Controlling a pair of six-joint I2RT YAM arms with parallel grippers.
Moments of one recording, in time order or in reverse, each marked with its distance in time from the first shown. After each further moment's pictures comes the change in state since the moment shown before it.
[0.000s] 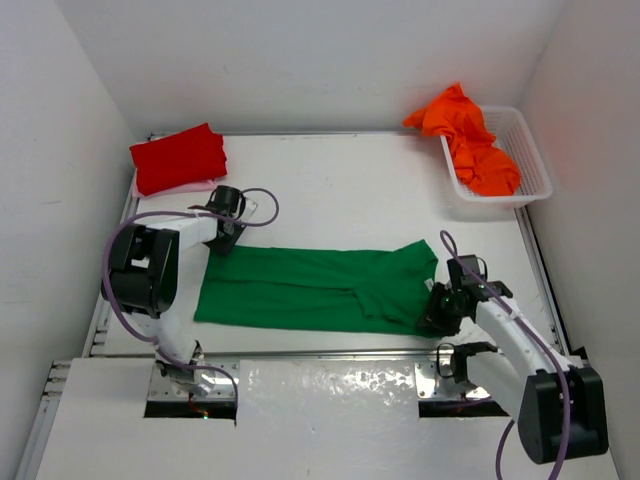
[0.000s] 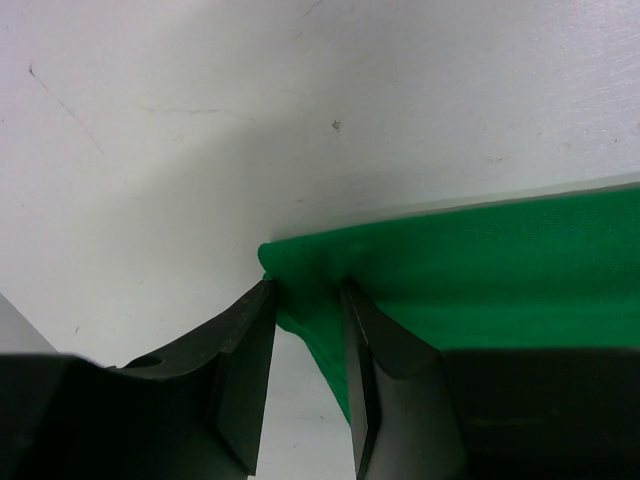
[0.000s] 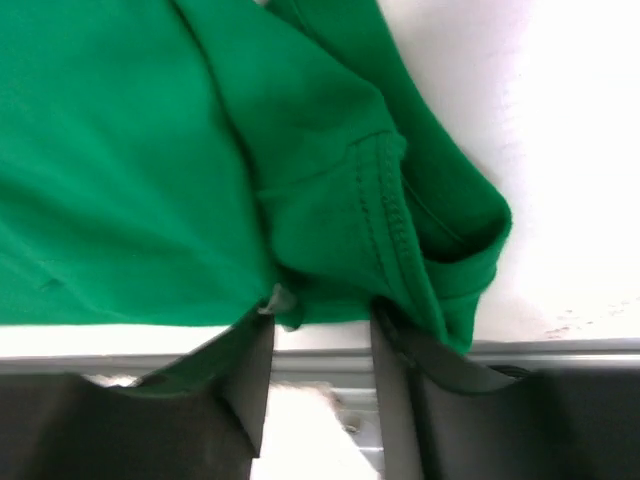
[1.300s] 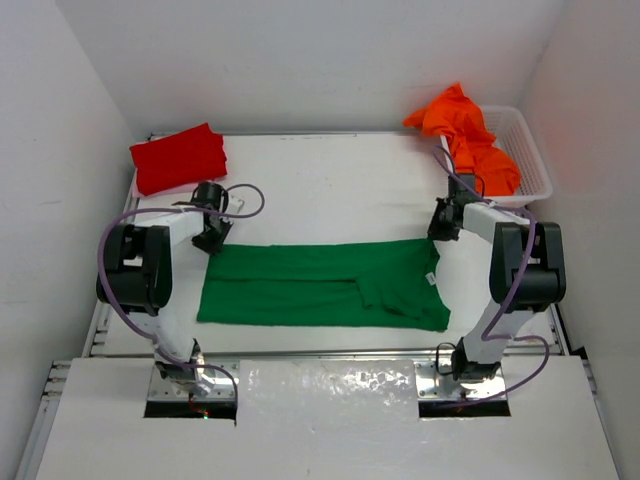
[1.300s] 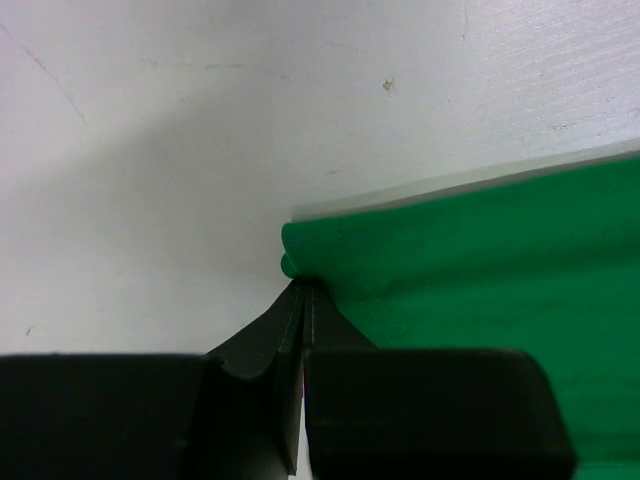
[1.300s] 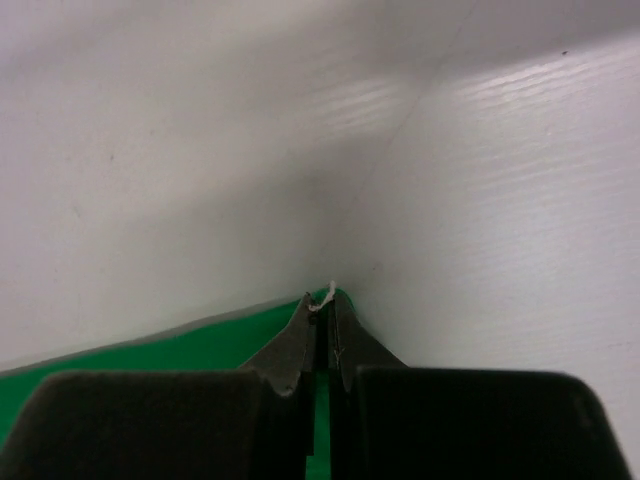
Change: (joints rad) left arm 0.108 0.002 0.031 -0.076 0.140 -0.011; right arm -0.120 0.842 0.651 0.399 0.148 -0.227
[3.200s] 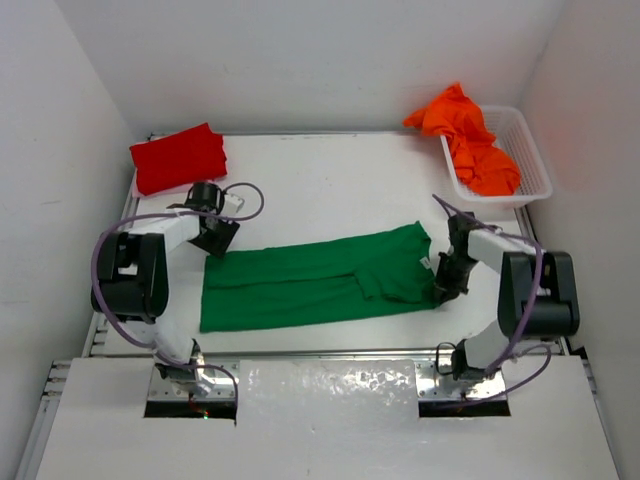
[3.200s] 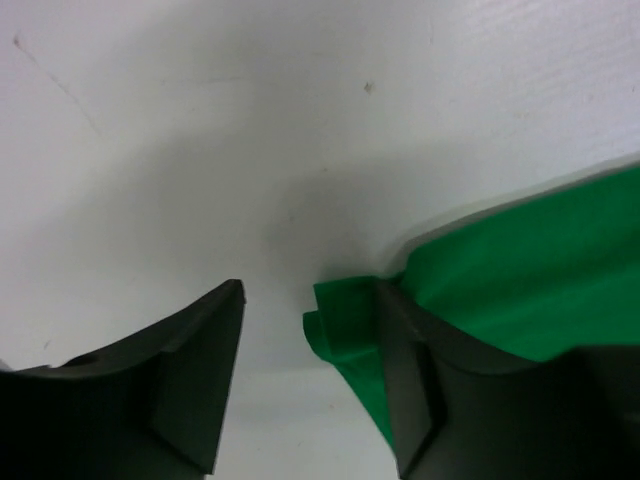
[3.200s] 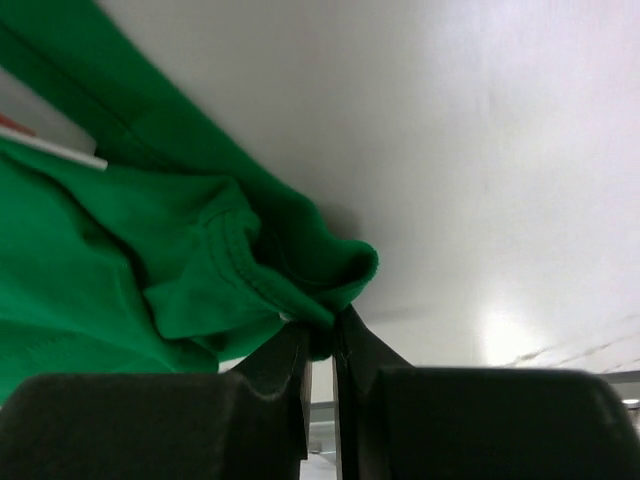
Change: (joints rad) left arm 0.011 -0.050 -0.033 0.039 0.040 0.061; right arm -0.019 -0.274 -0.341 -0.395 -0.023 0.007
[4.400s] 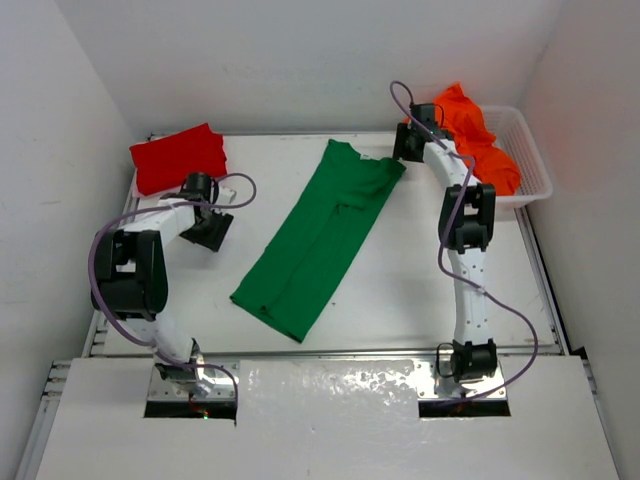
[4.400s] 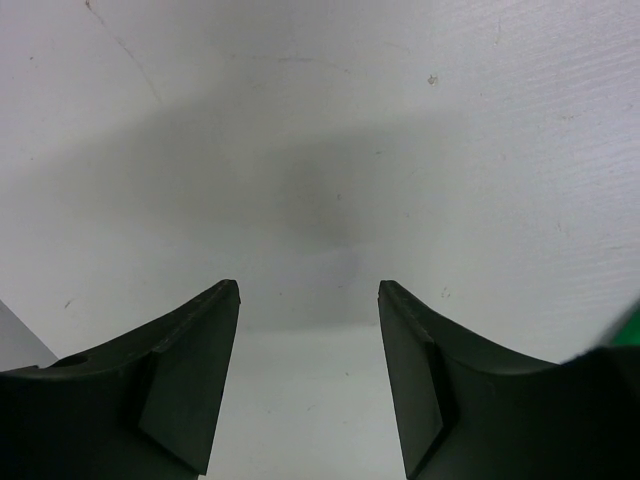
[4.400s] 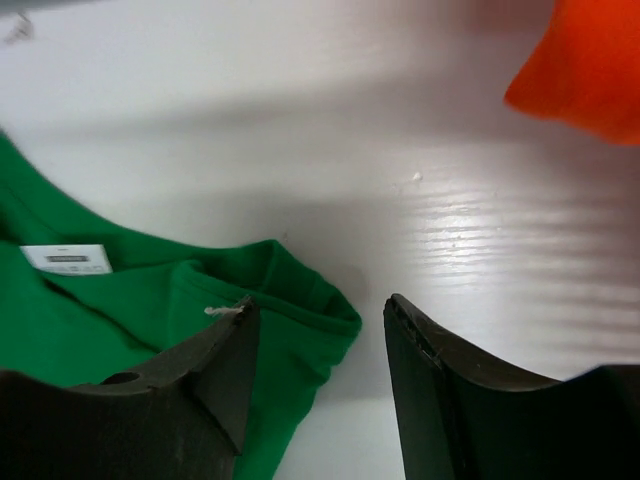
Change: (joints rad) left arm 0.038 0.003 0.105 -0.140 -0.024 -0.058; right arm 0.121 1.101 1.637 0.197 0.103 -0.166
